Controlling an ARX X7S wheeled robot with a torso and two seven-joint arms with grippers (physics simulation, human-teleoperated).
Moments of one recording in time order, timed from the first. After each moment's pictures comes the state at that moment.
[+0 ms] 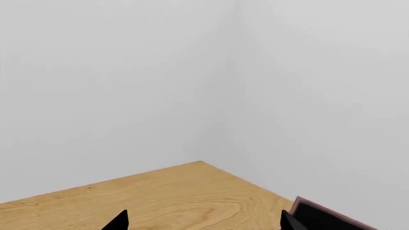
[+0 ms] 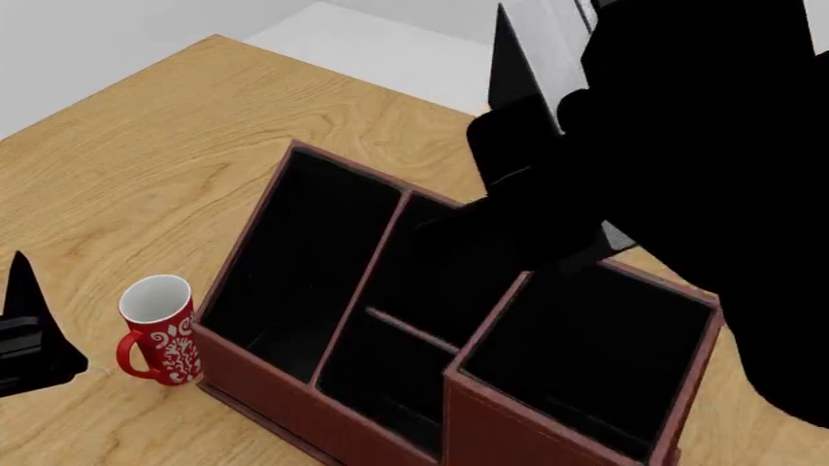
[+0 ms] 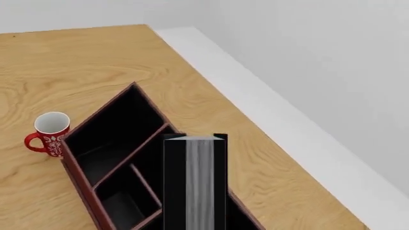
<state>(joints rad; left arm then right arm) -0.21 -0.35 0.04 0.42 -0.46 -0.31 -0.44 1.93 0.77 -1.04 -0.11 2.40 1.18 1.25</state>
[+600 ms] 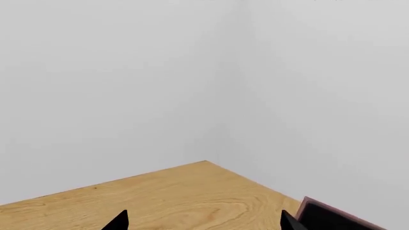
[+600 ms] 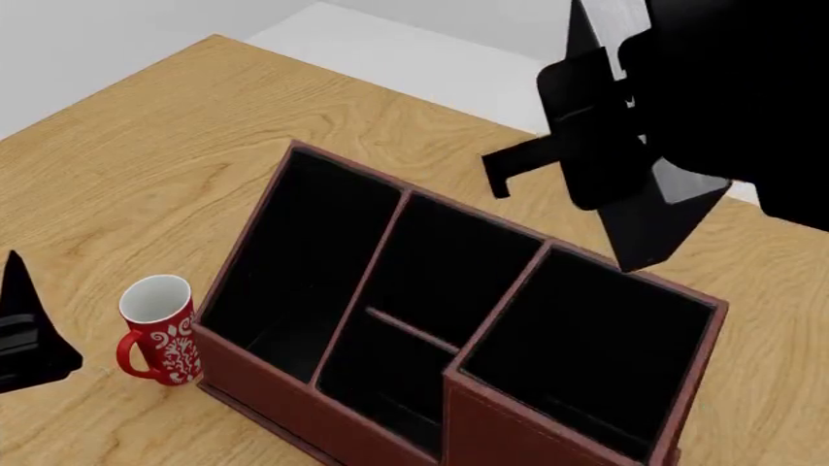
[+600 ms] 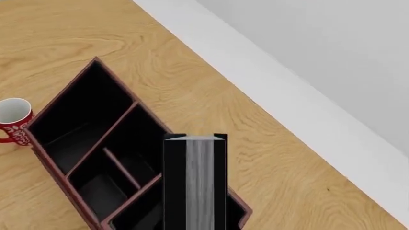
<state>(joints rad) -0.21 -0.36 0.04 0.39 -0.46 -0.30 -0.44 2.00 0.70 -1.14 0.23 2.34 1.32 1.17</state>
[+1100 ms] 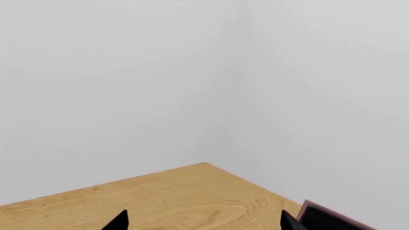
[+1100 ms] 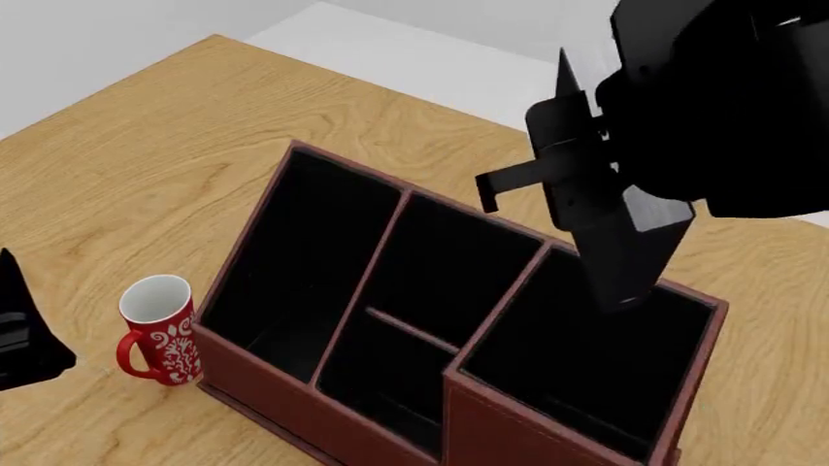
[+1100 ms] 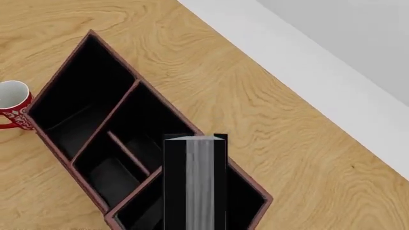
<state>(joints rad) -0.21 -0.37 0.03 0.41 -0.48 -0.31 -0.45 1.92 0.64 -1.17 0.37 2.22 1.32 1.03</state>
